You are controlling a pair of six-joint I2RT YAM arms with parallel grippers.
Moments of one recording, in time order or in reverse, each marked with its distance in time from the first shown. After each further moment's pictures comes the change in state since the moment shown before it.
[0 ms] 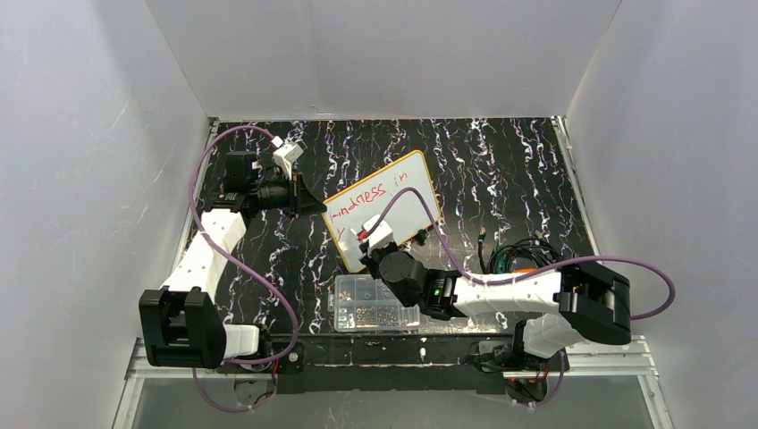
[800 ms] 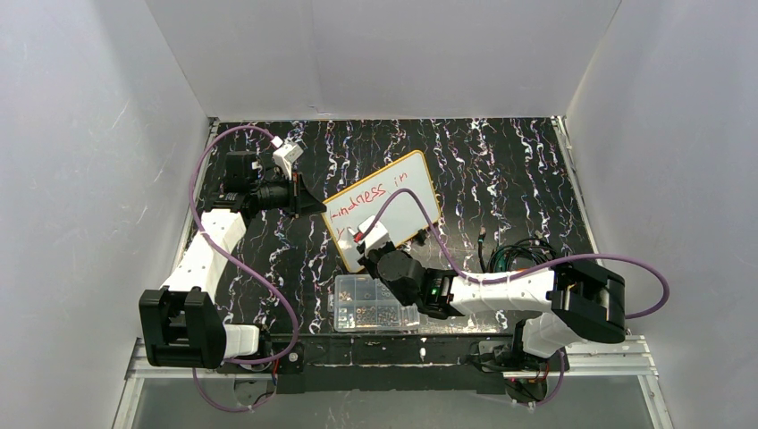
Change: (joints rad) left arm 0.000 0.000 -0.002 0.001 -0.002 0.000; right arm -0.011 0.035 0.001 0.034 -0.018 -0.051
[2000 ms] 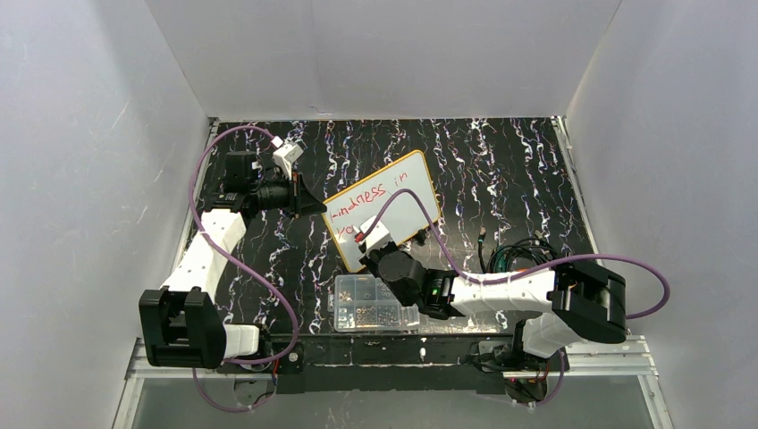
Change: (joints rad) left arm 0.000 0.000 0.000 0.000 0.004 0.000; right arm 0.000 -0.004 -0.008 0.001 0.035 -0.030
